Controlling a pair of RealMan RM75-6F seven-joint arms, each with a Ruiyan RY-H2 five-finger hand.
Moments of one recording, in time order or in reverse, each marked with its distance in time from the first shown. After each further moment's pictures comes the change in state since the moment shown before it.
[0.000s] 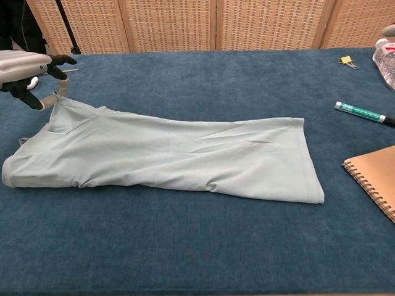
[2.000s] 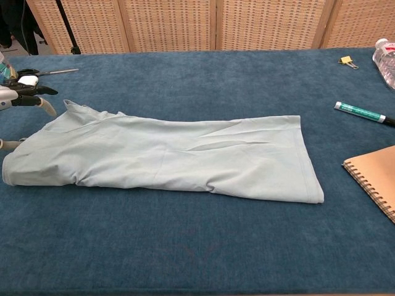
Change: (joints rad) left arm 0.104 -0.114 0.264 0.507 0.457 0.252 -0.613; right arm -0.090 0.013 0.013 -0.019 -0.061 0.022 -0.052
